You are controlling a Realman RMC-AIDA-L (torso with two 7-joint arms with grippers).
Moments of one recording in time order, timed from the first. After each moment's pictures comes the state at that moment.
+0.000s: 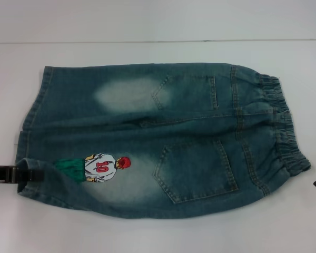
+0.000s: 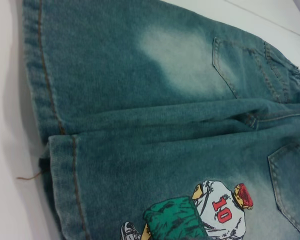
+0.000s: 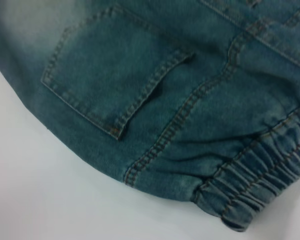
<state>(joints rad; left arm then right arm) -0.48 -2.06 0.44 0.91 2.53 1.67 -2.11 0.66 1.99 -0.73 -1.04 -2.80 -1.82 1.93</state>
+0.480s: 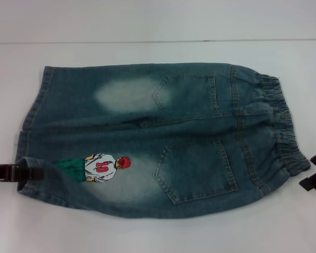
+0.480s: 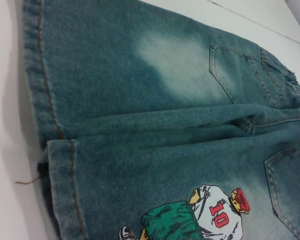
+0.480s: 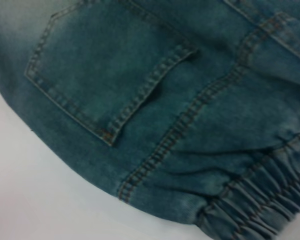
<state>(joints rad) -0.47 -2.06 0.43 0.90 2.51 1.68 -2.11 0.69 2.02 -0.79 -0.98 -2.83 -1.73 1.95</state>
